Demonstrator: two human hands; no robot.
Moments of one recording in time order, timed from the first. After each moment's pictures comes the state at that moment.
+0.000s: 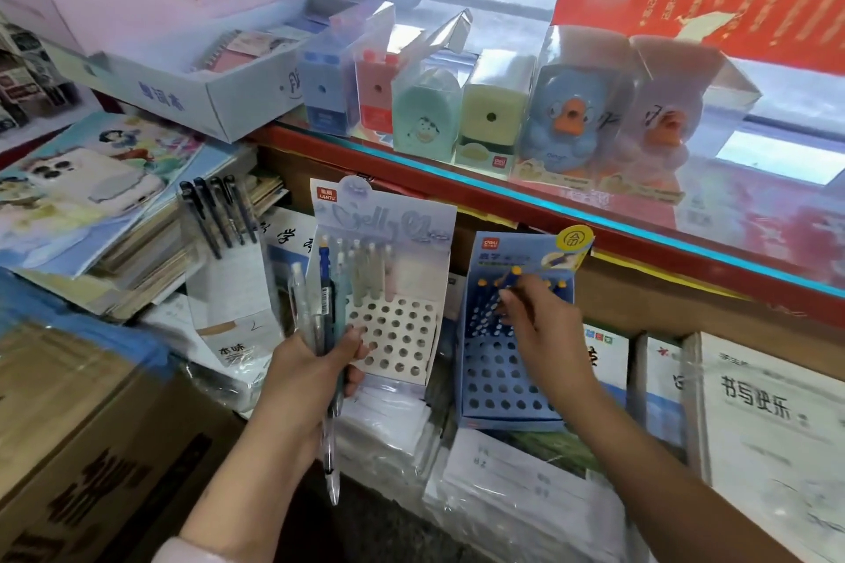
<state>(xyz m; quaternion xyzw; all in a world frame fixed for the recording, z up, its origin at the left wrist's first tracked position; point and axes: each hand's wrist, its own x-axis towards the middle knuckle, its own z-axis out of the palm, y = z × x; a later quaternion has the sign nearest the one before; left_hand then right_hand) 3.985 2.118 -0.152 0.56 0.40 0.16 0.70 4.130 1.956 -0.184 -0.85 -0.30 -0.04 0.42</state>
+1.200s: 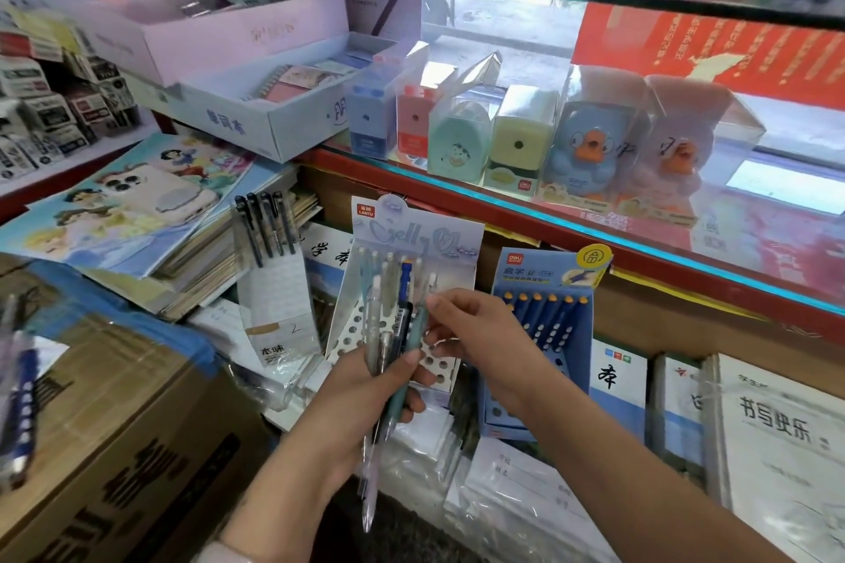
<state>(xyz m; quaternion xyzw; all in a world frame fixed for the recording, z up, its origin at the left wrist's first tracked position) 3.962 2.108 -0.141 0.59 0.30 0.07 0.75 4.080 2.019 -0.136 -0.67 -0.20 0.34 0.62</state>
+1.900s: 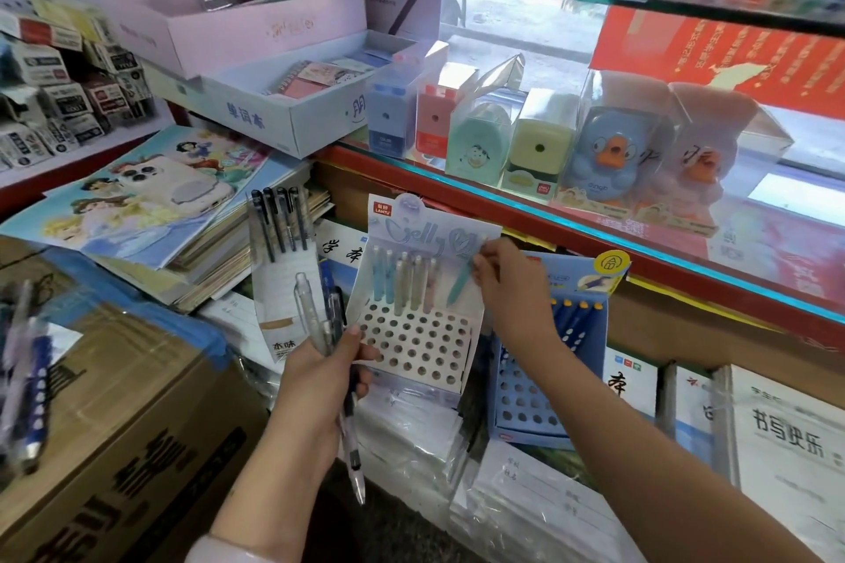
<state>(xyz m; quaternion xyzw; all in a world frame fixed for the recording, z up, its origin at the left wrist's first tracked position) 3.957 2.136 -0.146 0.48 0.42 0.21 0.74 4.125 2.042 -0.146 -0.87 -0.26 -0.02 0.42</state>
